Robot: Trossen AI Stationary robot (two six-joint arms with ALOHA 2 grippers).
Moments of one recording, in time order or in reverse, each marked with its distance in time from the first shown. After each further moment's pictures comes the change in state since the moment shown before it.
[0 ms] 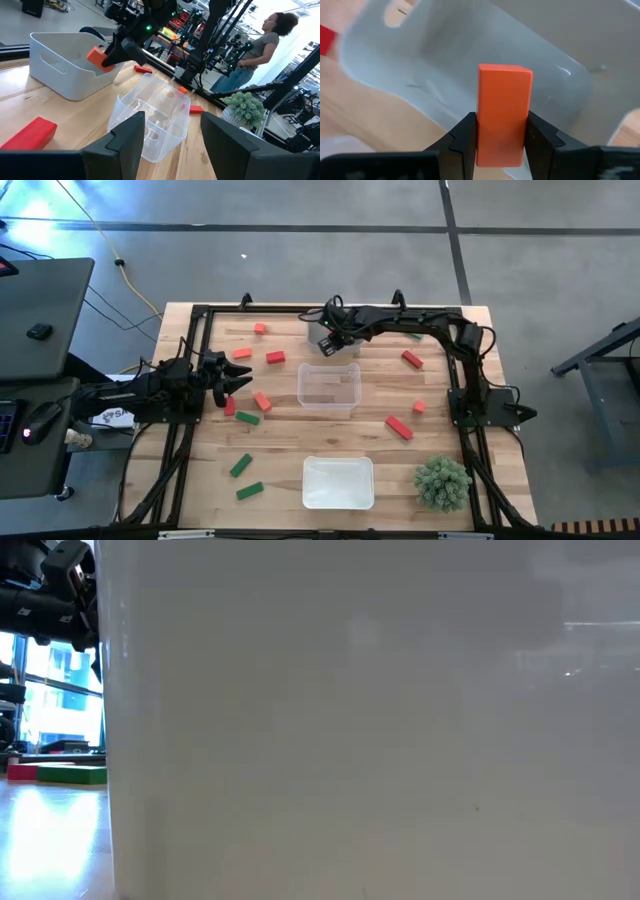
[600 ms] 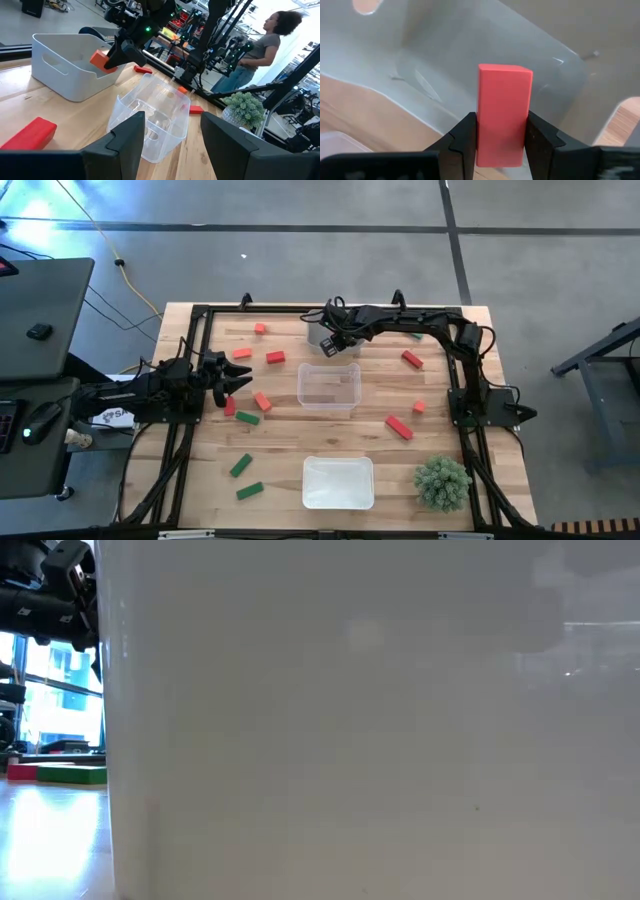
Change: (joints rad) left arm 0.000 0.000 0.000 0.001 0.000 0.000; right arm -0.001 0.004 0.000 -0.040 -0.026 0.035
